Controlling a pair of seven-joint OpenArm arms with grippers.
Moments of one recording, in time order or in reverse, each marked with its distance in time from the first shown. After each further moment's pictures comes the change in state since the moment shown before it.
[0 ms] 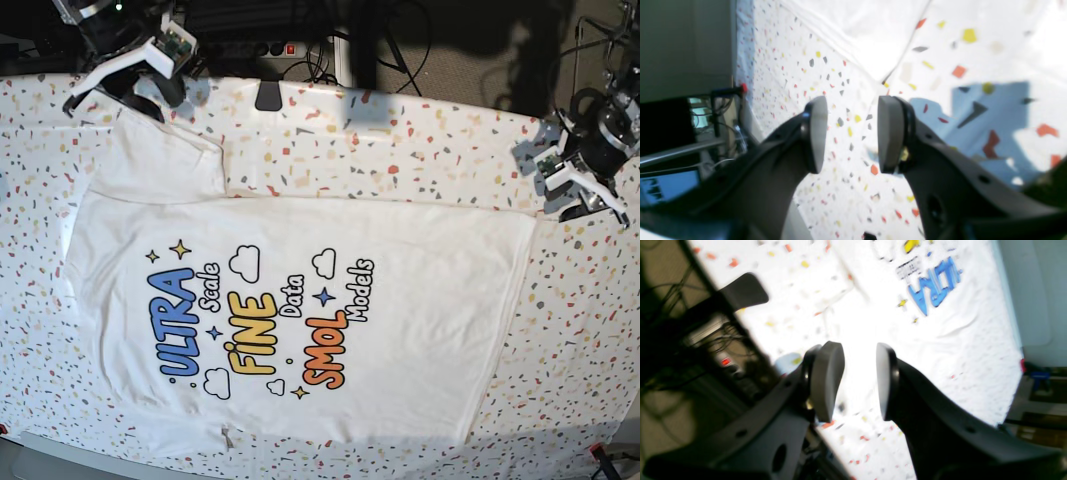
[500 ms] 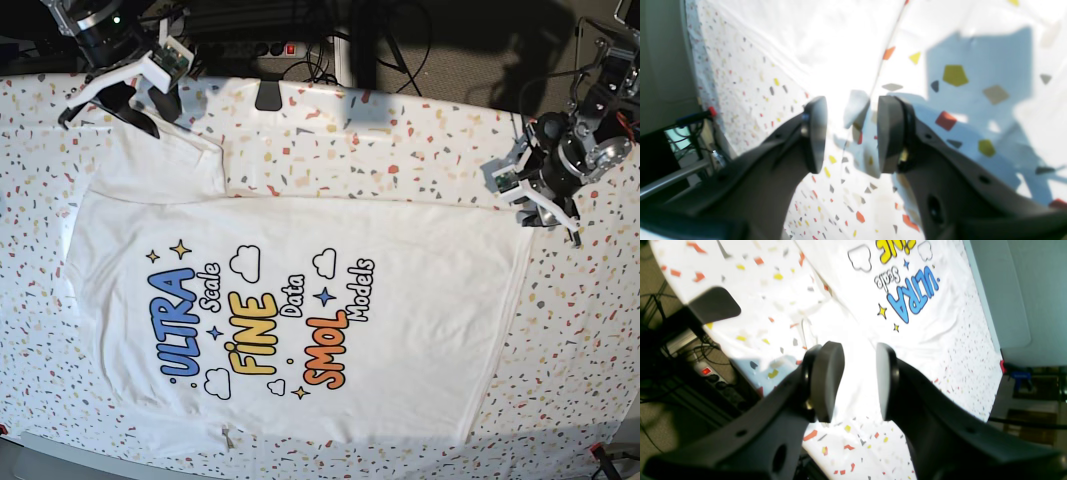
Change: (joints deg) left arm -14.8 0.3 18.9 -10.1 0.0 0.2 7.6; right arm 2.6 -0.2 -0.1 0.0 0.0 0.0 -1.4
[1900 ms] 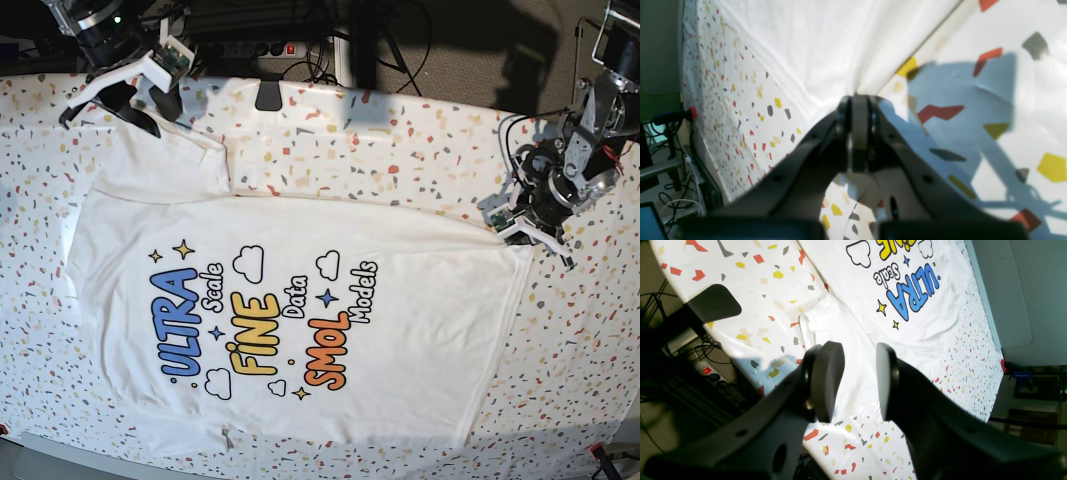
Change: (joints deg) left arm -9.6 6.9 0.2 -16.8 -0.4 -6.7 -6.7; right arm 0.0 0.0 0.0 0.0 0.0 0.0 0.0
